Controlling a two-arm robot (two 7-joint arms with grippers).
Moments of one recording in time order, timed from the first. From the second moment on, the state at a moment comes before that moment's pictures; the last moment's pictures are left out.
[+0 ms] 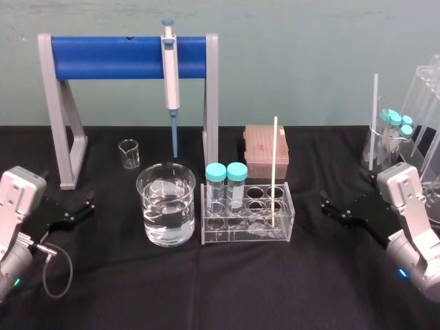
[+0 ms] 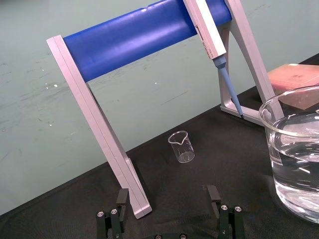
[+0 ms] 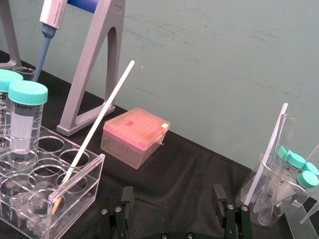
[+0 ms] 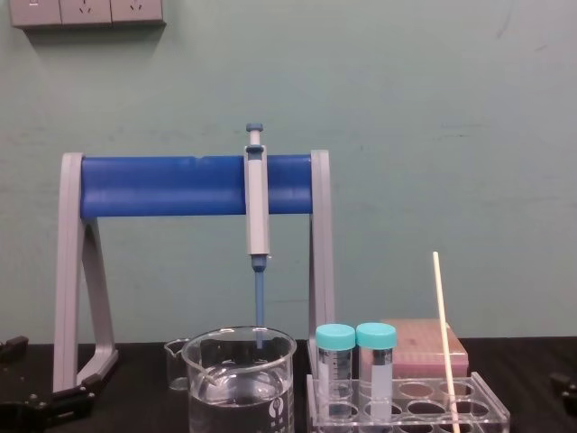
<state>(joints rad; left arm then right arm) -0.20 0.60 0.45 -1.41 -0.25 -0.12 0.03 0.20 0.60 -0.45 -1.41 0.25 -0.12 -0.03</state>
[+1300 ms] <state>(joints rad) -0.20 0.60 0.45 -1.41 -0.25 -0.12 0.03 0.28 0.62 -0.30 -1.49 0.64 0.10 0.37</state>
